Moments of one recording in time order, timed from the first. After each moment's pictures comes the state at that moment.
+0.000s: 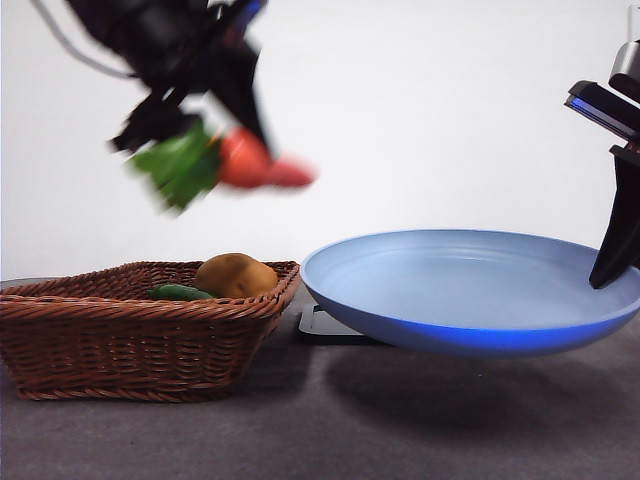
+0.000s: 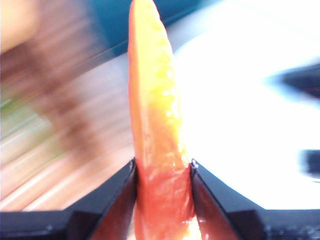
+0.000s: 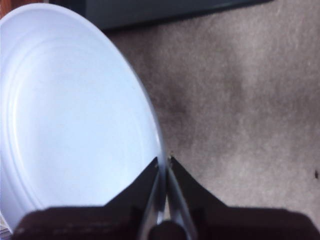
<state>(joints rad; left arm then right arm) -0.47 1.66 1.44 -0.90 0.58 -0.12 0.22 1.10 0.62 -0.50 -0.36 0.32</state>
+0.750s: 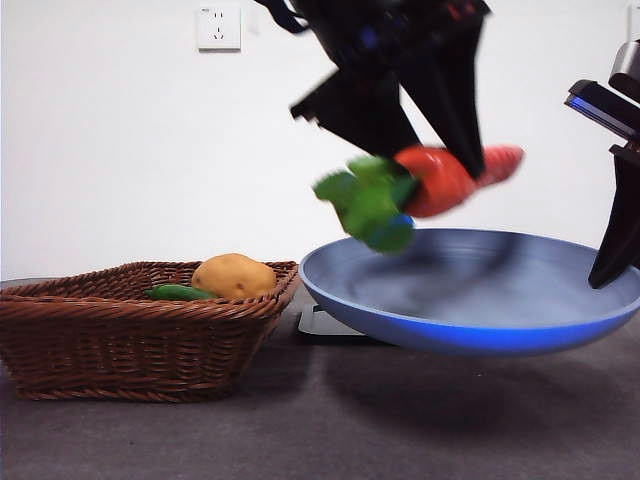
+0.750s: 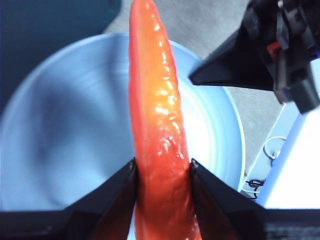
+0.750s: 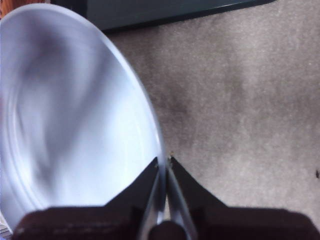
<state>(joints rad) -0.95 1.75 1.46 -0.68 0.14 -0.11 0.22 1.10 0.62 -0.50 -0.36 0.32</state>
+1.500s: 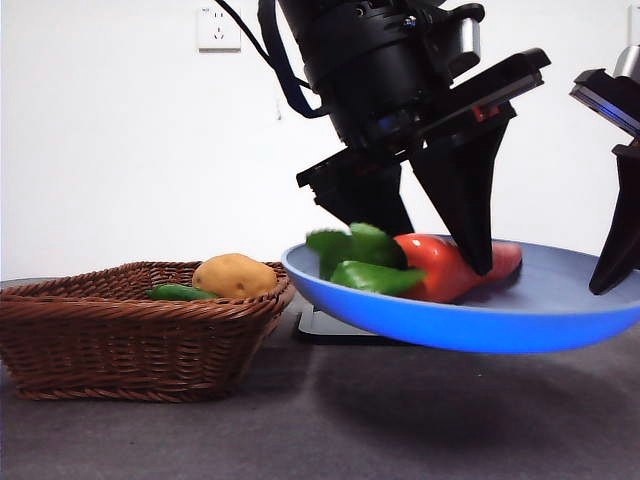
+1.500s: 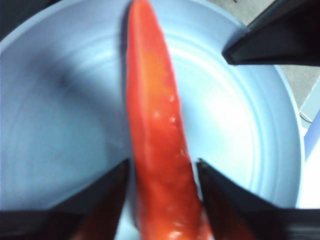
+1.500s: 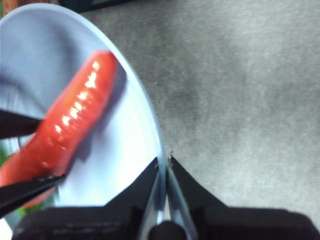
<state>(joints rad) -0.95 1.85 1.46 -0.72 0.13 -0.11 0.22 1.10 0.62 -0.56 -0.44 0.33</state>
